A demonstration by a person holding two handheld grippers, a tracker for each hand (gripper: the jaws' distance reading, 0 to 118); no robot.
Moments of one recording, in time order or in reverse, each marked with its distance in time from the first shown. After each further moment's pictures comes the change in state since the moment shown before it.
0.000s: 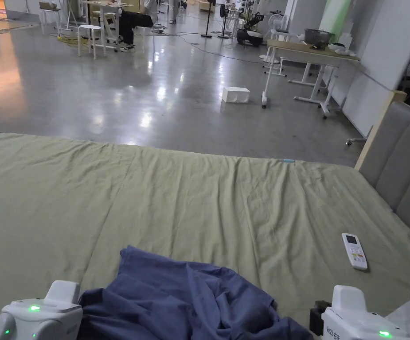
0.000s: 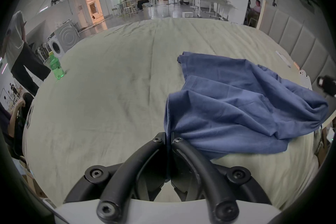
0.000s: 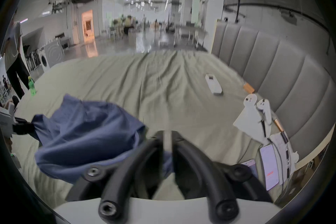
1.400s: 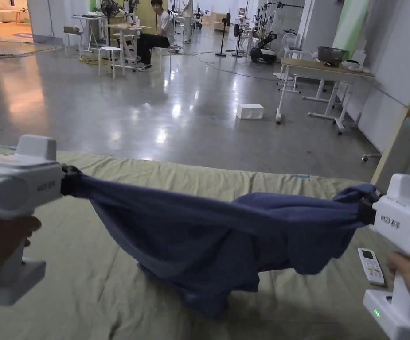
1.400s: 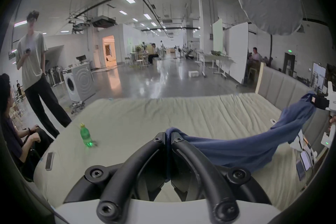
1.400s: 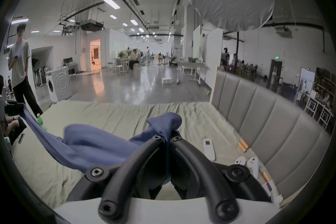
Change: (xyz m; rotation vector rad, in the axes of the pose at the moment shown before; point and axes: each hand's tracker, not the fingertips) left arm -0.077 0.177 0.185 0.522 0.079 0.060; right arm 0.027 0.190 0.107 0.442 -0.010 -0.013
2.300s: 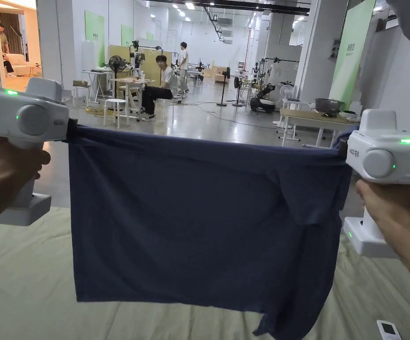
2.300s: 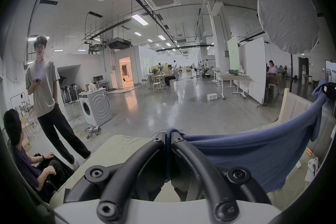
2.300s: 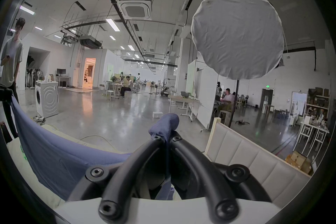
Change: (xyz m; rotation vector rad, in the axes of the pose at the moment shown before) left arm -0.021 0.191 -0.090 0.157 0.153 -0.038; right arm -0.059 0.195 -0.103 0.279 -0.089 0.117
